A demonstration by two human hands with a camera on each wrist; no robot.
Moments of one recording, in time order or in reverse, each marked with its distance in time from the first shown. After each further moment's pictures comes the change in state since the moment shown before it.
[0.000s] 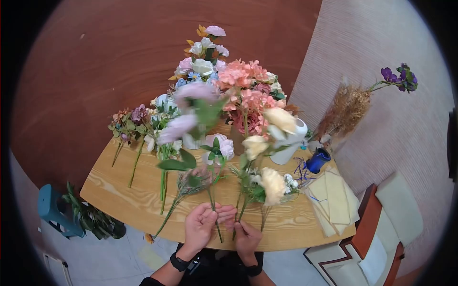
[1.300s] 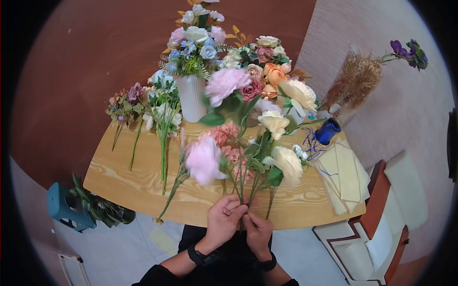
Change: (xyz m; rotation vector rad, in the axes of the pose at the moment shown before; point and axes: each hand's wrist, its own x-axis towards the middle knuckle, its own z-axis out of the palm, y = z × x) left_hand -0.024 -0.038 0.027 0.173 0.132 -0.173; right_hand -0.029 -0.005 -0.022 0.031 -0.041 0.211
